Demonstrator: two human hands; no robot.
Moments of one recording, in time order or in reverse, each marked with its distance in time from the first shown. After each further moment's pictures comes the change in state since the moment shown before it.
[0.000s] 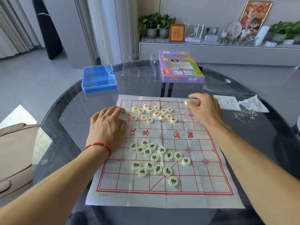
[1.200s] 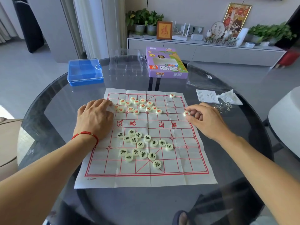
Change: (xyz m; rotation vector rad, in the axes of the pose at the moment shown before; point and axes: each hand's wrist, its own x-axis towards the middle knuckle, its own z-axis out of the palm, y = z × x) left_hand 0.002 -0.003 0.000 -0.002 0.005 0.028; right_hand -0.067 0.039 -0.059 0.043 -0.197 -0.157
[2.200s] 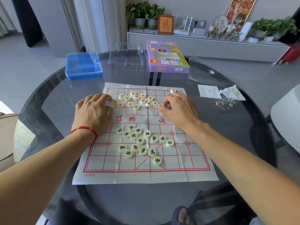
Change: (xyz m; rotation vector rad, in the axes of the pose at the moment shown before) left_hand 0.001 0.001 0.000 0.003 0.007 -0.001; right_hand 0.031 -0.075 0.046 -0.243 0.039 -0.108
